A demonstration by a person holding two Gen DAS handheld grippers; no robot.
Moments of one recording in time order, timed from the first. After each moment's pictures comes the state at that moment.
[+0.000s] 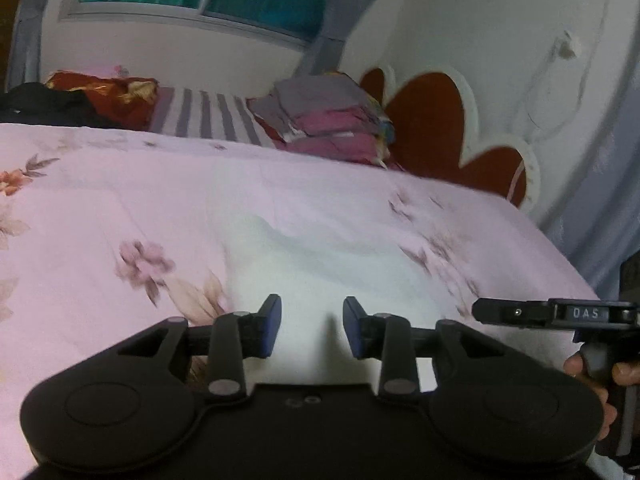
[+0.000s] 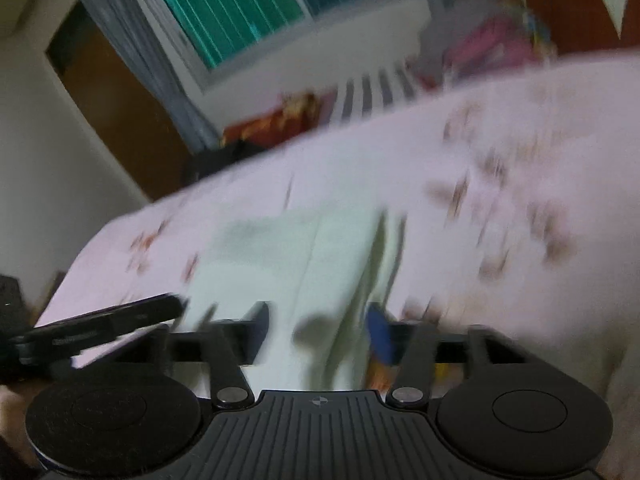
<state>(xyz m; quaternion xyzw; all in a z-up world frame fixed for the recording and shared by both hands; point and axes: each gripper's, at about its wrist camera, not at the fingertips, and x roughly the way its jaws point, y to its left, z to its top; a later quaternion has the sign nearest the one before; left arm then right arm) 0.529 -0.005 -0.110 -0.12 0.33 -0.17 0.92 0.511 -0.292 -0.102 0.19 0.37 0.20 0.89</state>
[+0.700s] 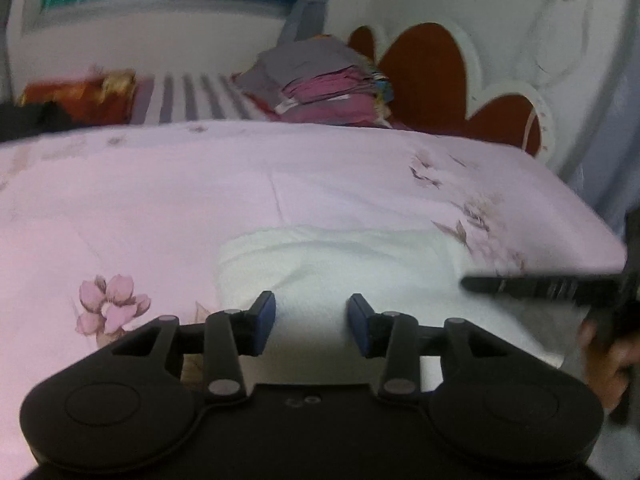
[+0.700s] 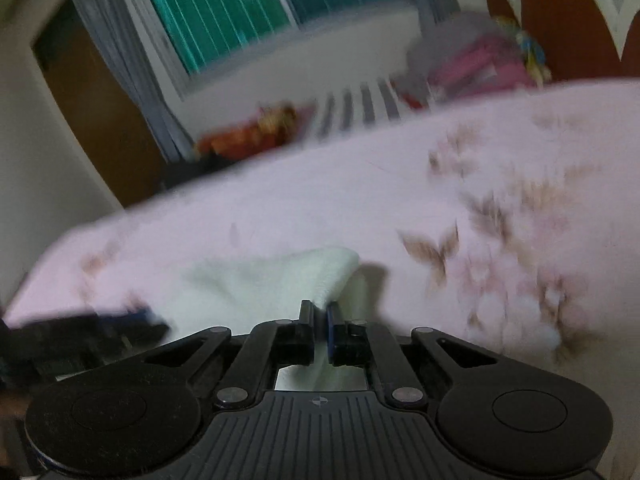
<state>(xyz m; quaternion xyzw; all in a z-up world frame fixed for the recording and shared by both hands) 0.591 -0.031 -0.137 -0.06 0.38 -0.19 0.90 0.582 -0.285 -0.142 0.16 0.38 0.17 0.89</state>
